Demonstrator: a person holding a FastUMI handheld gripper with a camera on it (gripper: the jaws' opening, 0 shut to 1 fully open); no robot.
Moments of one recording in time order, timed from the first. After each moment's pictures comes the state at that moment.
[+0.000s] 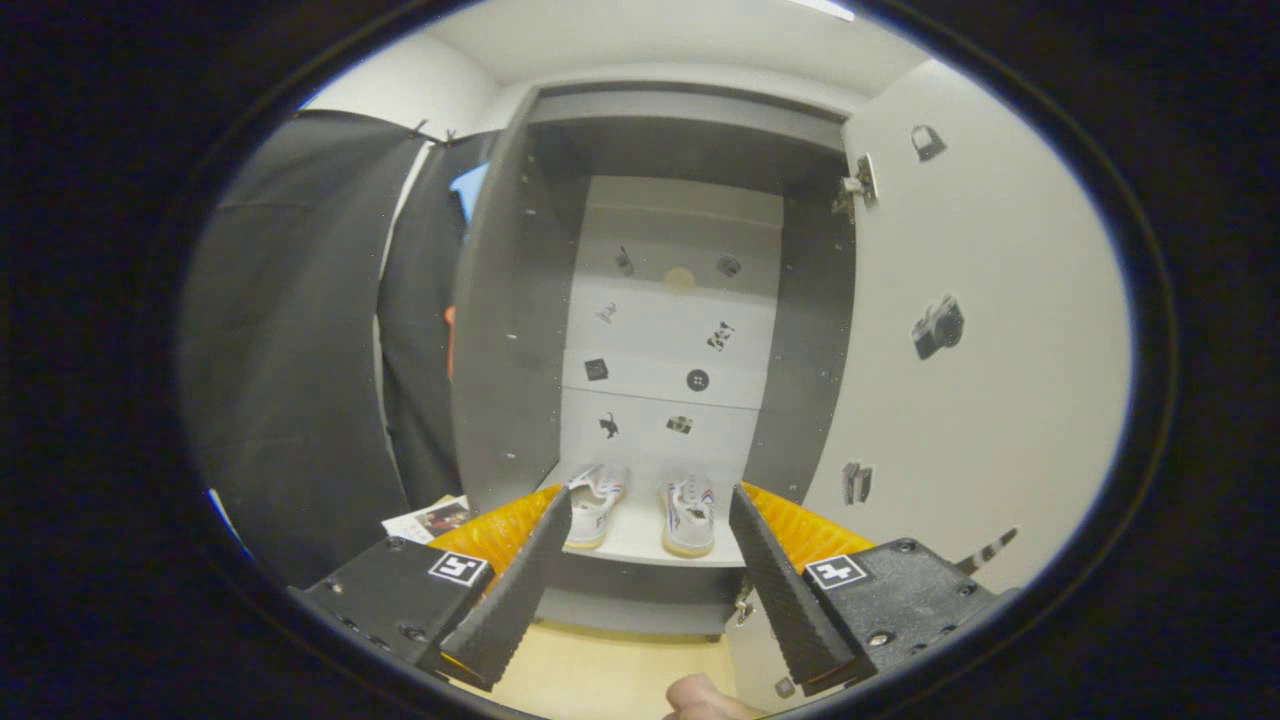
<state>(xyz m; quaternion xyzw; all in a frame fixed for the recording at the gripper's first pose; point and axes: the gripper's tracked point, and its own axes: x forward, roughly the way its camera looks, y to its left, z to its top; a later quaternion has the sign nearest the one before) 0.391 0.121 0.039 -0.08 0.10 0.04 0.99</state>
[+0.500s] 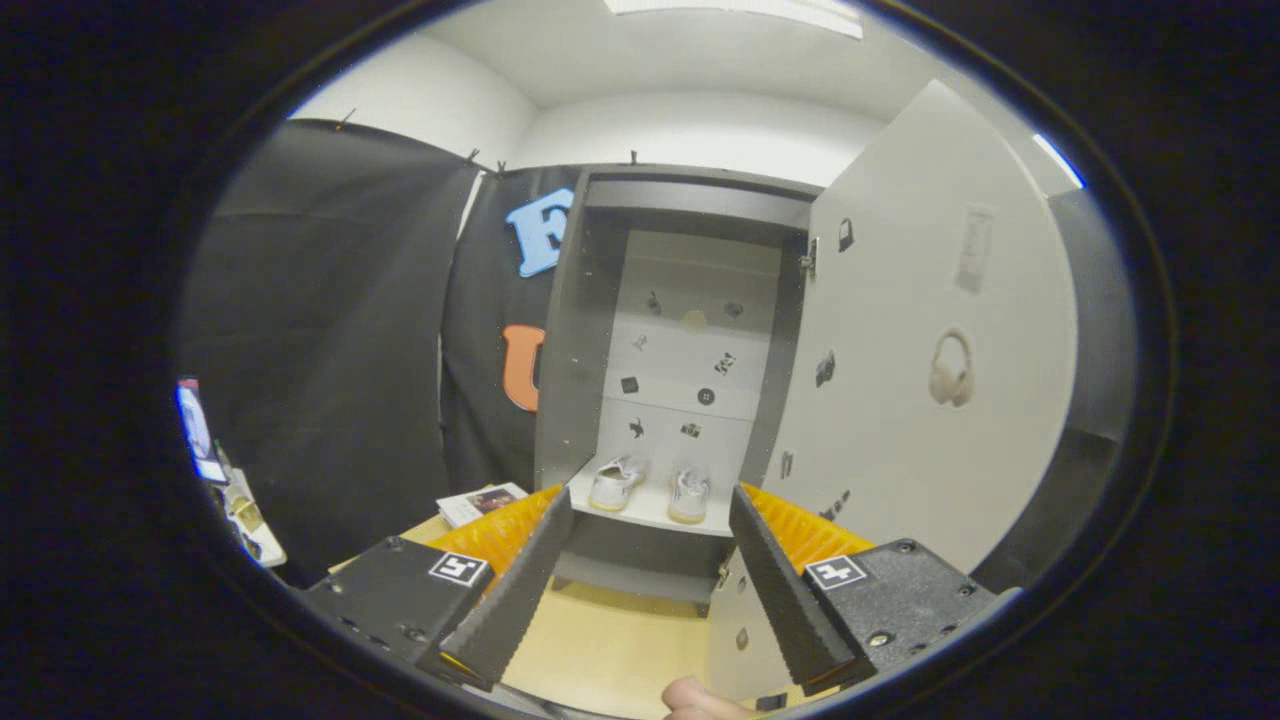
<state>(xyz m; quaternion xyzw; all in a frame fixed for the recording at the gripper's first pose) 0.218 0.085 0.072 -0.10 0.08 0.10 0.99</state>
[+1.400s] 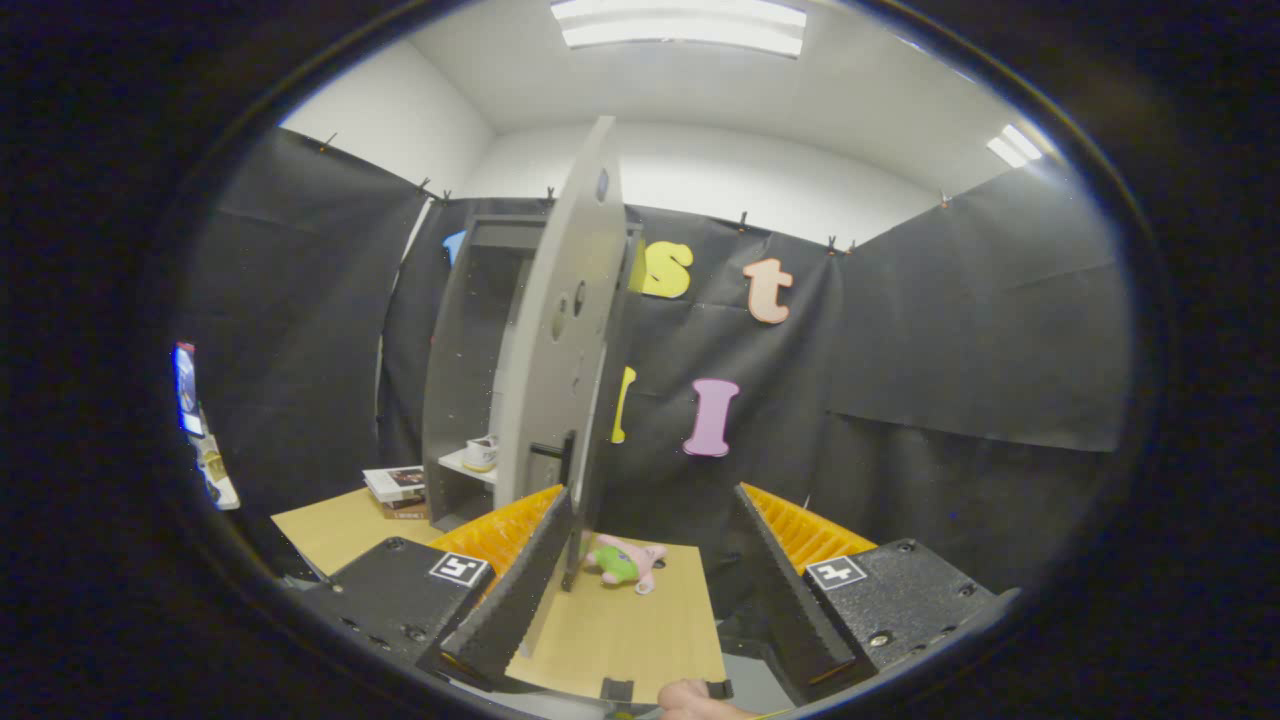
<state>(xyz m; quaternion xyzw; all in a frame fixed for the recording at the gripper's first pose) 0.128 -0.206 0.091 -0.11 0.03 0.00 0.99</state>
